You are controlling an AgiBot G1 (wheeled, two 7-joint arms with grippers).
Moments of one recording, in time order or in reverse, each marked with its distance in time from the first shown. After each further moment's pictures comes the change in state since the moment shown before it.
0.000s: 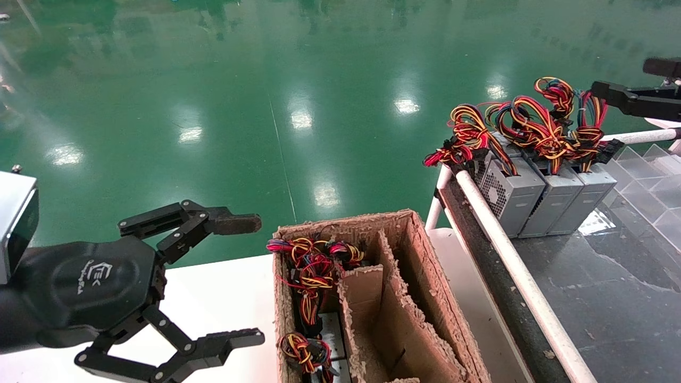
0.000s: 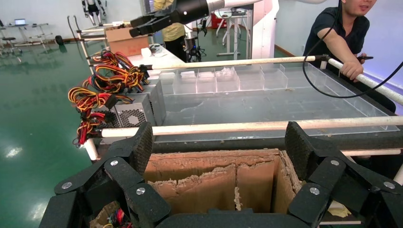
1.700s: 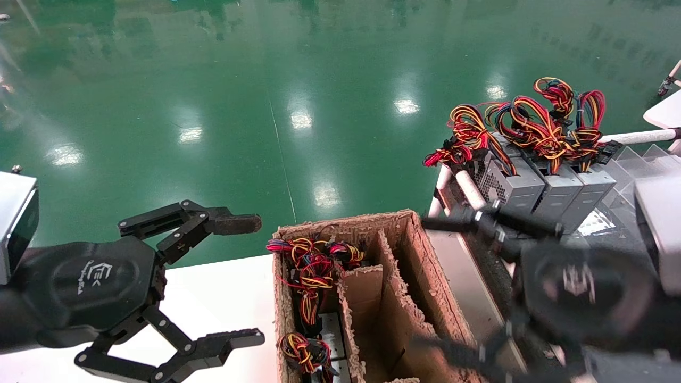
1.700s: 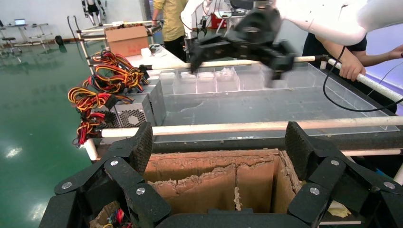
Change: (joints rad) left arm 0.000 0.000 0.001 0.000 -0.001 0.000 0.000; right arm -0.698 0.095 0.155 1.070 0.458 -0.272 0.223
